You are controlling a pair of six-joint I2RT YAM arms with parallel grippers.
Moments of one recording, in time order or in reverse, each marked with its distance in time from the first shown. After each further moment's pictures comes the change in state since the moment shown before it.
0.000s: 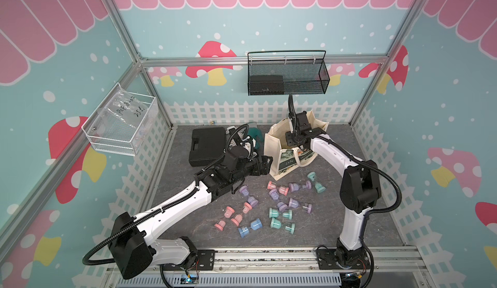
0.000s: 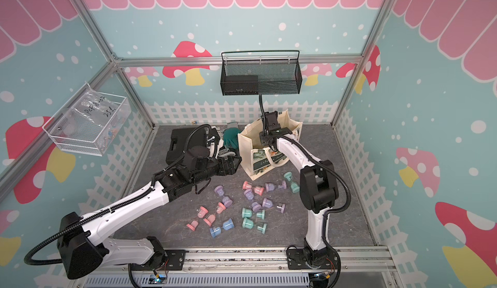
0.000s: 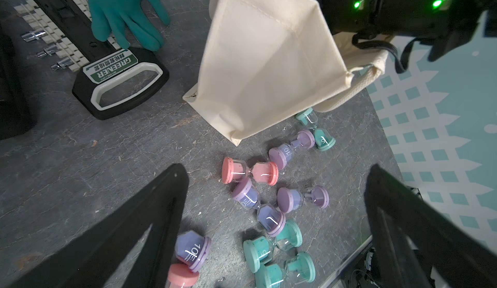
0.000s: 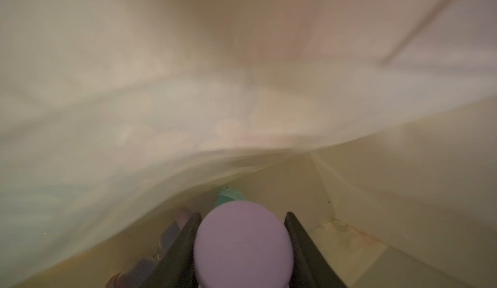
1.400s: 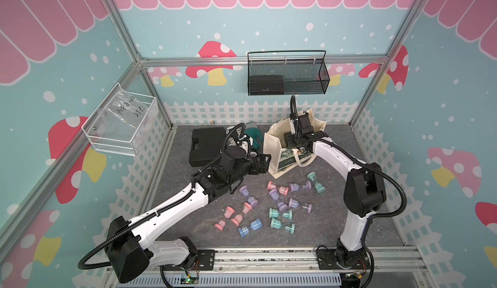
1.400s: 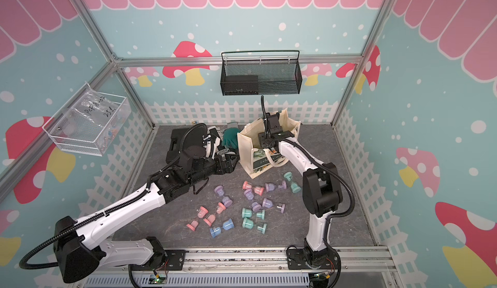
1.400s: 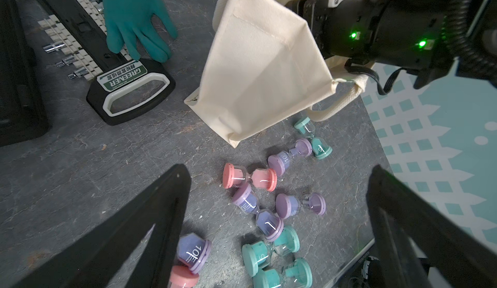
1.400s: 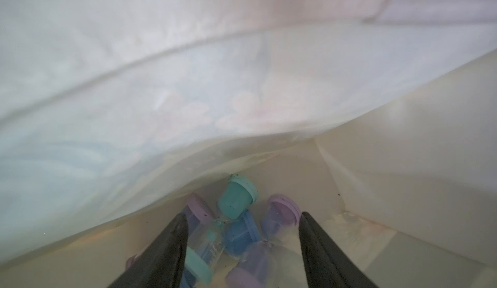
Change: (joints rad) left arm 0.000 -0.037 -0.002 0.003 -0.027 -0.016; right arm -0.002 -0.096 -0.063 0.071 -0.063 0.015
